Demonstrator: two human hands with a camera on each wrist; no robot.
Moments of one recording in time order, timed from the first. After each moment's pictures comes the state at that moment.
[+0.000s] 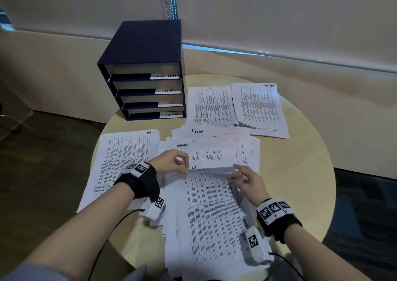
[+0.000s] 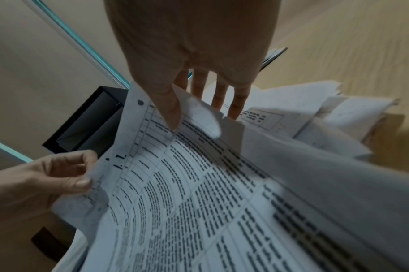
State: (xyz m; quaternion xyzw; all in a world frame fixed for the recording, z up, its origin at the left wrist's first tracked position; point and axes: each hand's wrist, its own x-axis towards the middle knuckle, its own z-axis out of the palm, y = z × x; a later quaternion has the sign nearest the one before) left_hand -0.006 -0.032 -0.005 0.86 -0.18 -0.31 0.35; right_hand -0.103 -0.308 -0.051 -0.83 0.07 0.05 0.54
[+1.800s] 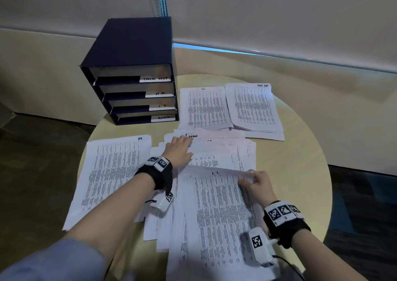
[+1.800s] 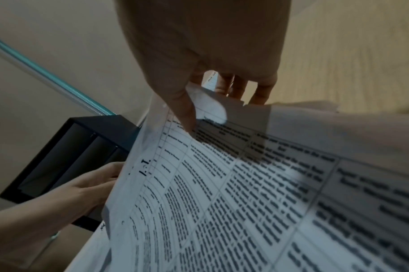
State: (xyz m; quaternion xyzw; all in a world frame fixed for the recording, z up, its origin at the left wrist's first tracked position) left_hand 0.045 -0.084 -0.024 0.96 -0.18 -0.18 0.14; right_hand -0.087 -0.335 -0.049 -0.85 0.17 0.03 0.50
